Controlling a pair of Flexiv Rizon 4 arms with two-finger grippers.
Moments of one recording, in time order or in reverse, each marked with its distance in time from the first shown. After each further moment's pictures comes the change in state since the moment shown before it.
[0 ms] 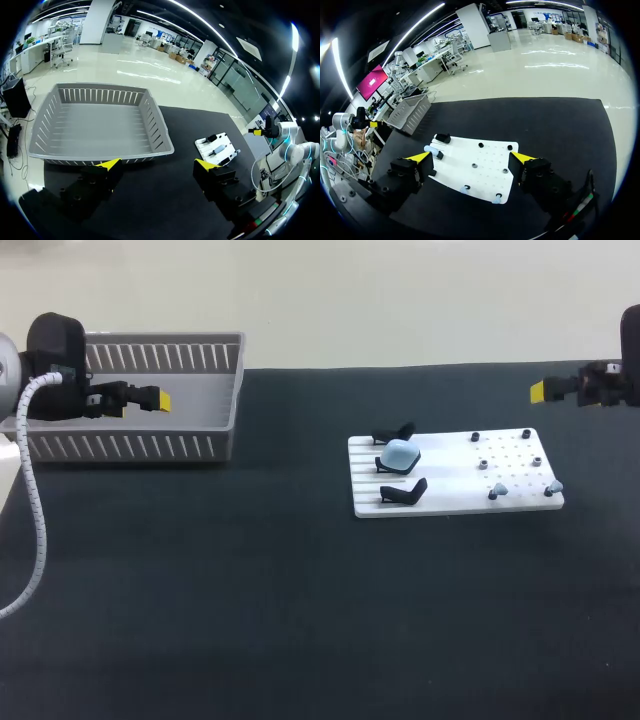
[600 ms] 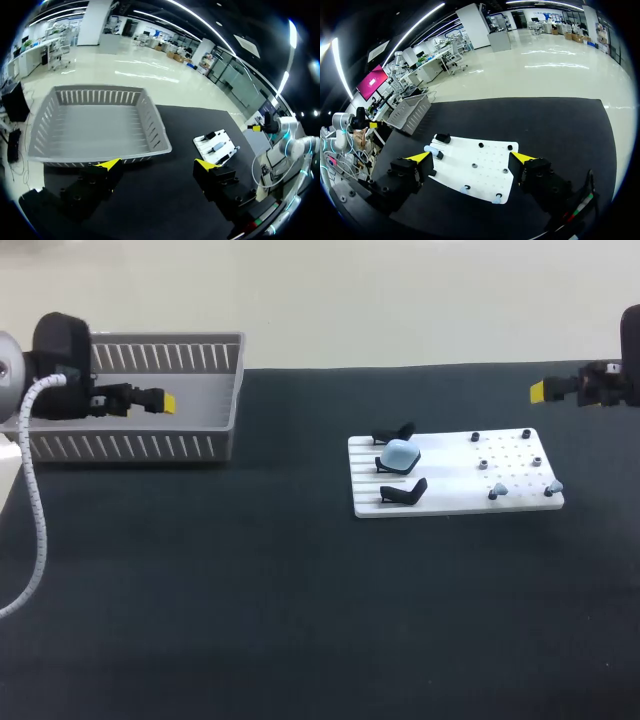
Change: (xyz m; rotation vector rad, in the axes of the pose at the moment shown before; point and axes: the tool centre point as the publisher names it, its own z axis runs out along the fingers) left arm 0.000 -0.012 0.001 0.019 0.009 0.067; right arm 0.000 0.000 0.000 0.000 0.000 0.000
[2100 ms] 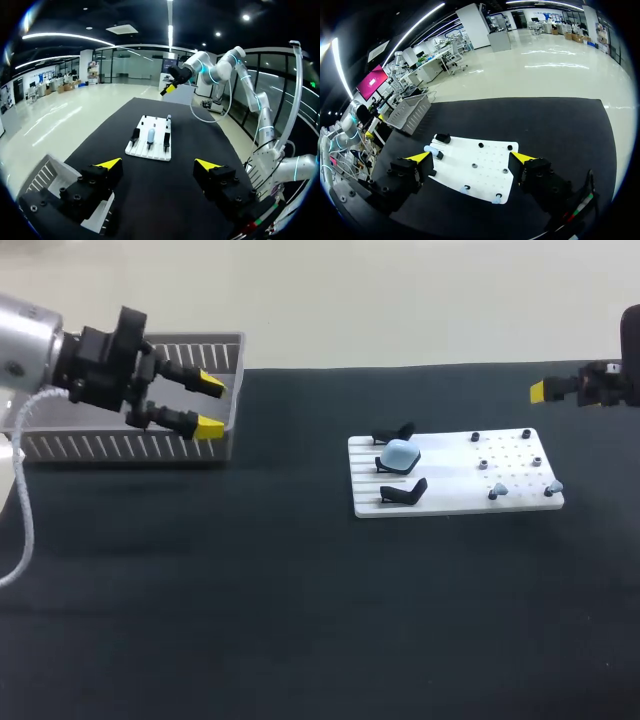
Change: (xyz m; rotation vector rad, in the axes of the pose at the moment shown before) left arm 0.006 -0.082 0.035 0.671 -0.043 0.790; right arm 0.000 0.000 0.000 0.000 0.000 0.000
